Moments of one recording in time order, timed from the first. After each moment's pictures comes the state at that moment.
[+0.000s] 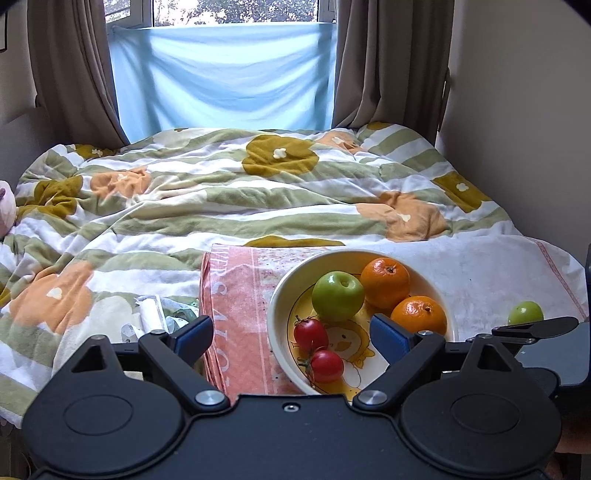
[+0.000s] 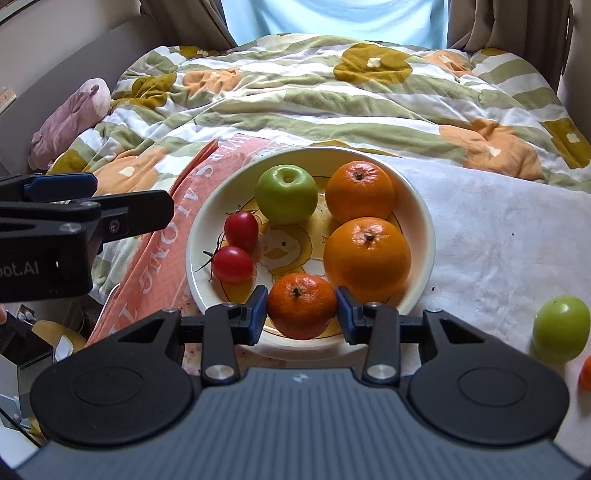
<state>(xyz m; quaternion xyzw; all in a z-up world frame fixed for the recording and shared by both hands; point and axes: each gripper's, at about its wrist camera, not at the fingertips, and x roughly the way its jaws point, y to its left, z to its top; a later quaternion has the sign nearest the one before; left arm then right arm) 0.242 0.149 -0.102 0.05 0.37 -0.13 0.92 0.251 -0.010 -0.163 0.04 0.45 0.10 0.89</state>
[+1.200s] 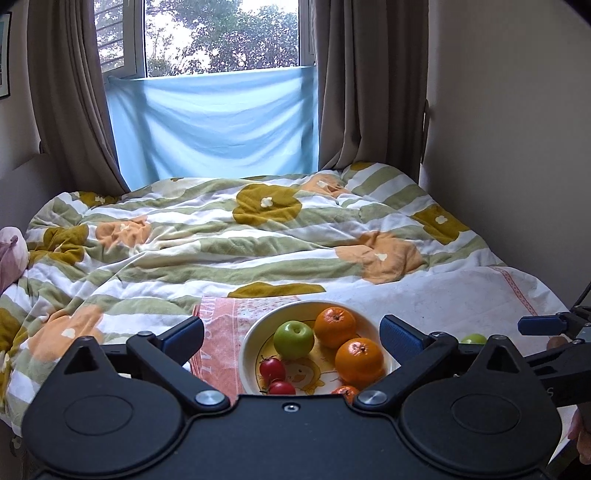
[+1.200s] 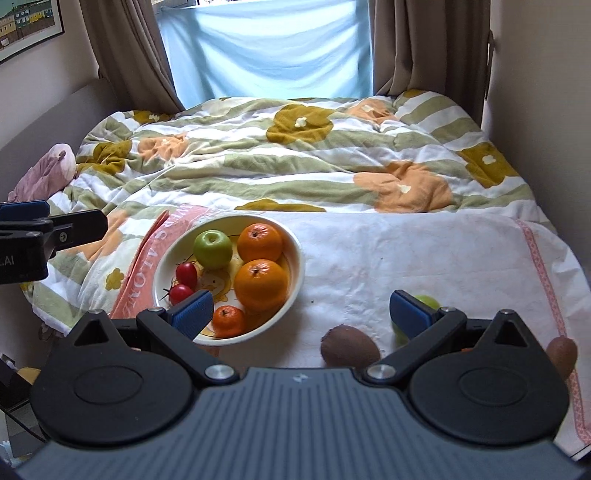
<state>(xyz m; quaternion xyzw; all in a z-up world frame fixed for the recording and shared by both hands) 0.183 0.109 -0.027 0.06 0.30 -0.14 0.94 0.163 -0.102 -0.066 0.05 0.37 0.00 0.93</state>
